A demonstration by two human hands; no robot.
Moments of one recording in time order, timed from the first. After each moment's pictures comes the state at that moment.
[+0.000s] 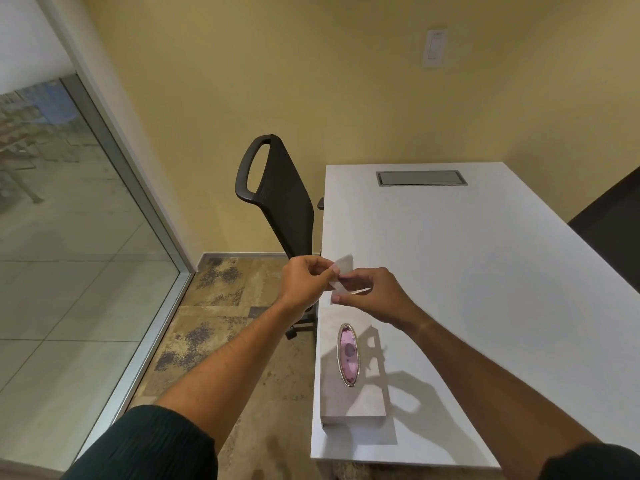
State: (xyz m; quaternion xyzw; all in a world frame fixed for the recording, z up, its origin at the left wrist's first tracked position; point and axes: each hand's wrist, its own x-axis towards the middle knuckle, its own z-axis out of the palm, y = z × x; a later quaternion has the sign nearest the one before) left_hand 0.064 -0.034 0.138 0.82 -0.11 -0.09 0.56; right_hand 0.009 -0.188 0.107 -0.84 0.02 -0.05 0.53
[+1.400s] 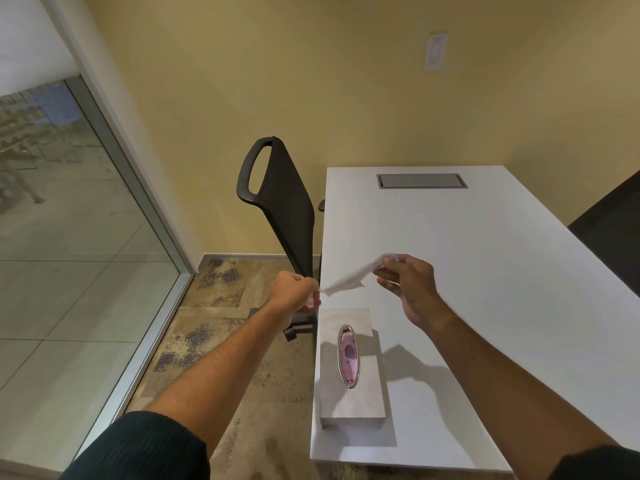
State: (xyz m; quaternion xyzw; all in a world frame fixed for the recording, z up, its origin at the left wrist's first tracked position) left_hand 0.064 -0.014 0.136 0.81 0.05 -0.19 0.56; right_hand 0.009 -0.220 0.121 -0.56 0.23 -0.14 0.78
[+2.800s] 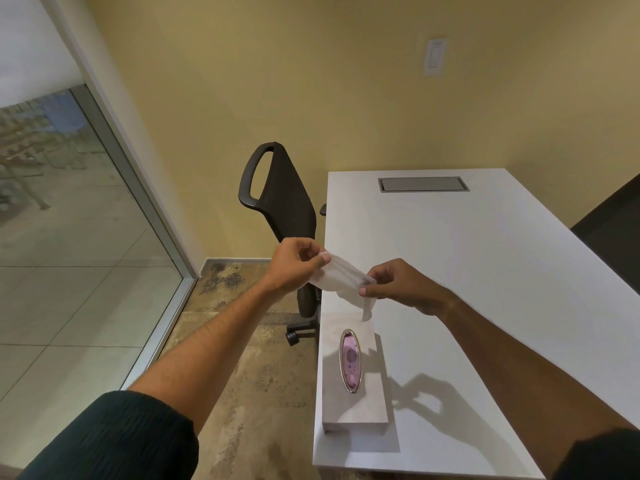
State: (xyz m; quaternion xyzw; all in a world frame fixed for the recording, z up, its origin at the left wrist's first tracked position) left_hand 0.089 -0.015 0.176 0.84 -0.19 -0.07 0.51; right_hand 0.004 -0.223 0.156 -0.83 0.02 0.09 0.55
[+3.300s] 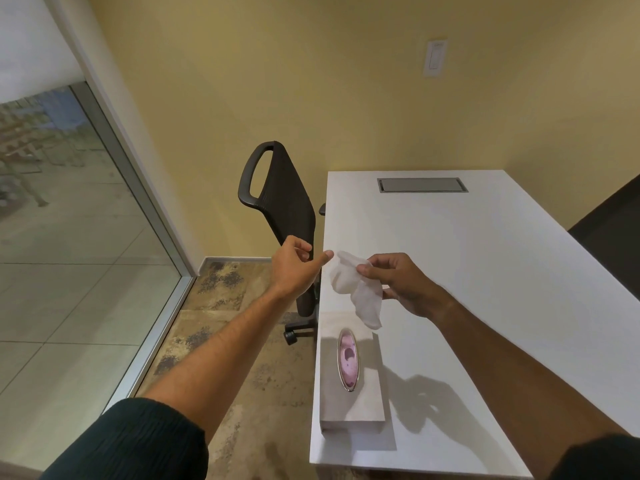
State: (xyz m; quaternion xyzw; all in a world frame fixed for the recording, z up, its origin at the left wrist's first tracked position) left_hand 0.074 -0.027 0.167 0.86 -0.05 -0.01 0.51; right_hand 0.004 -0.212 0.159 -0.72 0.06 0.03 0.69
